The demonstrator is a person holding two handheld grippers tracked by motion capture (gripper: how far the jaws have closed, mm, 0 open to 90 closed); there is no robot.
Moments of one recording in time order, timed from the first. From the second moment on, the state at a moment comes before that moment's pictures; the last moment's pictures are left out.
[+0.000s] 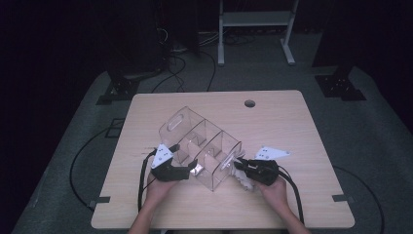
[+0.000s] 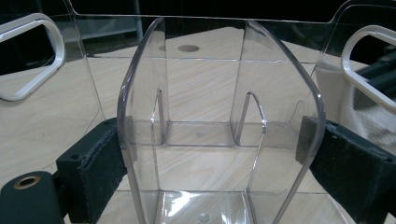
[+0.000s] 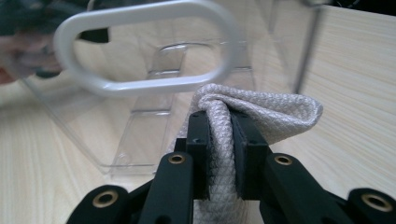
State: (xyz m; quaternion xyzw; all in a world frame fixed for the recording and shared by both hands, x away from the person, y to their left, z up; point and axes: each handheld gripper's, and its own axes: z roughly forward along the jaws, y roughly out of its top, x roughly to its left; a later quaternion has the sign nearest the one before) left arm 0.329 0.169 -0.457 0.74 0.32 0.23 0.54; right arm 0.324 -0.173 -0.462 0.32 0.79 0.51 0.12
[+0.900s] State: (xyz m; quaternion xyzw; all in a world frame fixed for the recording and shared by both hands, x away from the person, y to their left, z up) left arm 0.329 0.170 -0.457 0.74 0.32 0.23 0.54; right arm 0.330 -0.183 -0.457 0.32 0.78 0.52 0.16
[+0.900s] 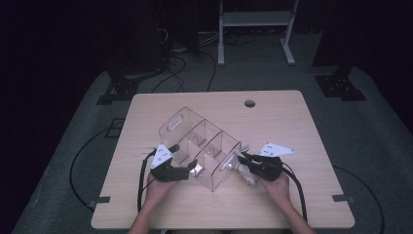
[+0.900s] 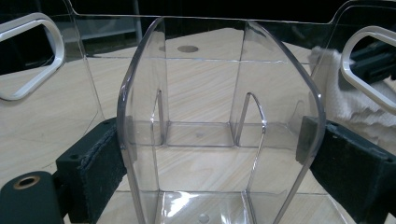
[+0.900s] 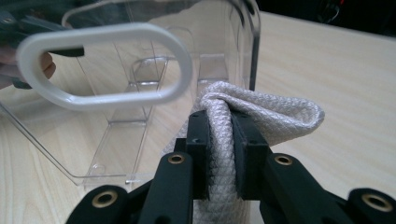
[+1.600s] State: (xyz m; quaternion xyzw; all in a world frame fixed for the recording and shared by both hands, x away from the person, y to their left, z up) left arm 0.329 0.171 -0.458 0.74 0.33 0.23 0.54; right arm 0.338 -0.176 -0.487 0.33 0.80 0.48 0.12
